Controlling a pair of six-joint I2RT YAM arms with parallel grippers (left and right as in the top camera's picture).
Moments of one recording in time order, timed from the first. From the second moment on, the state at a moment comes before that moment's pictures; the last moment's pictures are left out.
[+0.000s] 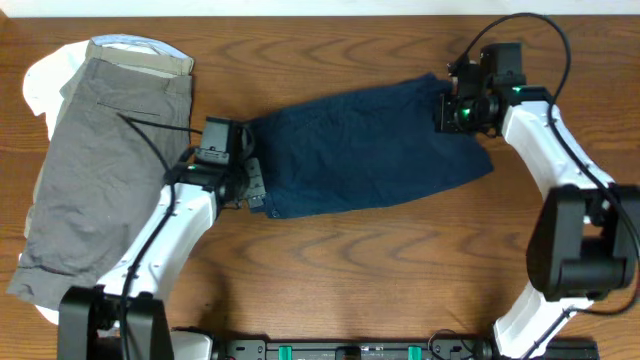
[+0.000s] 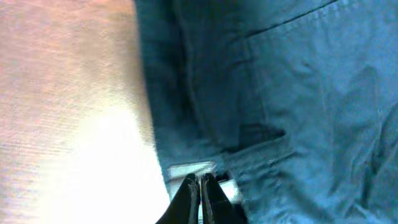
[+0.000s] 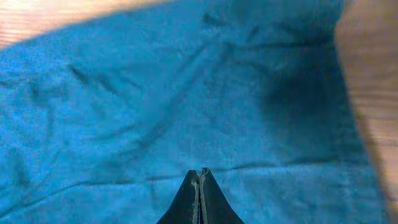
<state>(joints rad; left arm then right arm) -0.17 1.48 0.90 -0.58 0.07 -0.38 0.04 1.94 1.39 -0.60 -0.35 0.11</state>
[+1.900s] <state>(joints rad) -0.06 1.78 0.92 -0.39 0.35 -0.17 0.02 2.10 1.40 -0.59 -0.22 0.17</state>
